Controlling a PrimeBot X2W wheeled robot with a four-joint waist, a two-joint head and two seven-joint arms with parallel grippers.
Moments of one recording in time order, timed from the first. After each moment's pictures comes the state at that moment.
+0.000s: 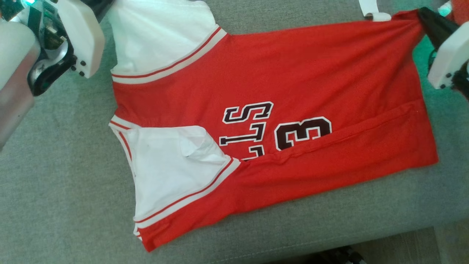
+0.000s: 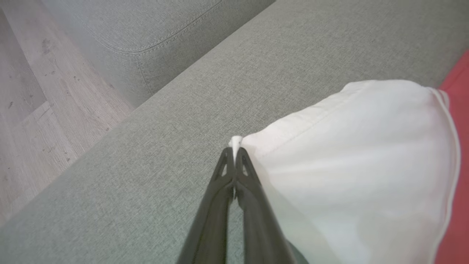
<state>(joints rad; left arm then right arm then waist) -1.35 0.62 -1.30 0.57 -0.95 -0.13 0.28 -0.84 -0.58 0.49 0.52 0.64 0.12 0.33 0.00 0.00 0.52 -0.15</state>
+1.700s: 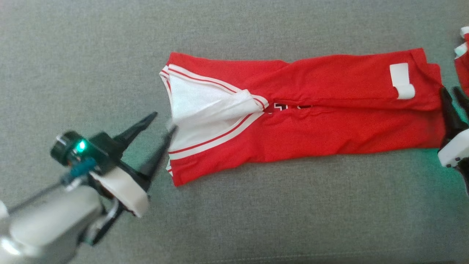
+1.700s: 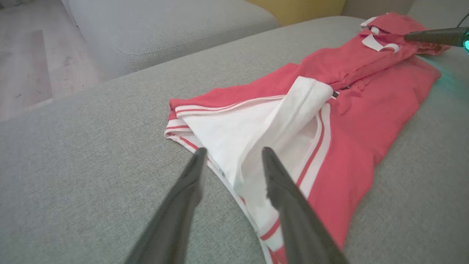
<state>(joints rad) -0.80 0.80 -1.32 0.02 -0.93 0.18 -0.16 -0.34 -0.49 0.10 0.39 0.55 0.12 0.11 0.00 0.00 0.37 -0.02</state>
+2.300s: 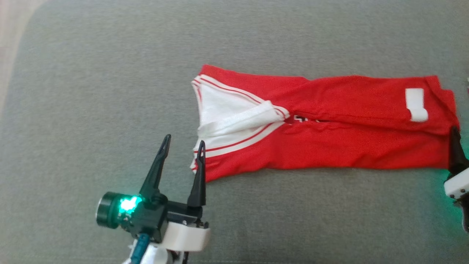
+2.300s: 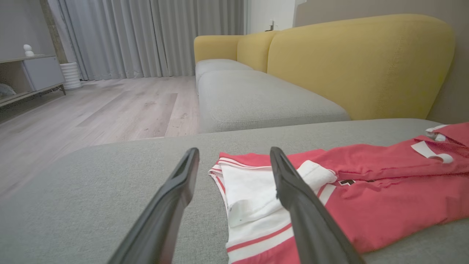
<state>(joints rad) -0.25 0.38 -0.82 -0.07 -0.47 0.53 -0.26 -0.21 -0.34 -0.14 0.48 0.54 0.12 0.01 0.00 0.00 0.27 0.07</state>
